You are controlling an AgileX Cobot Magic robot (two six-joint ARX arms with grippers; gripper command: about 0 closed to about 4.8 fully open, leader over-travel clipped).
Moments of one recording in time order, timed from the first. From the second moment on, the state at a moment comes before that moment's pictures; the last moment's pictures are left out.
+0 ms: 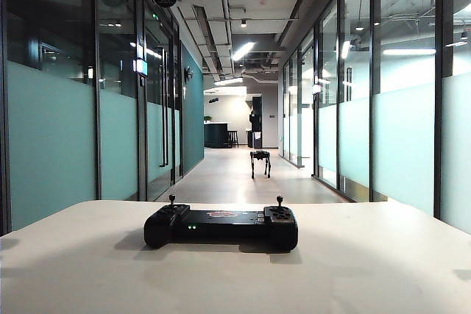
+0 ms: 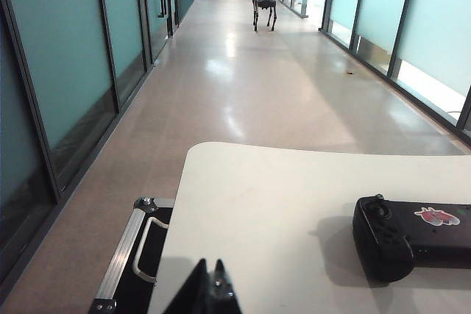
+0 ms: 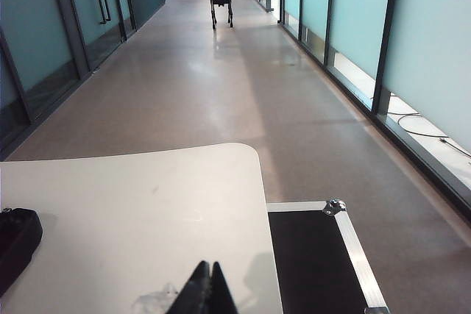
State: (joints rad) left arm -0.02 0.00 0.01 0.00 0.02 0.00; right arm -0.03 0.00 0.01 -0.01 0.02 0.05
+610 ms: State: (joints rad) left arm -0.02 0.00 0.01 0.00 0.02 0.00; right arm -0.03 0.00 0.01 0.02 0.02 0.05
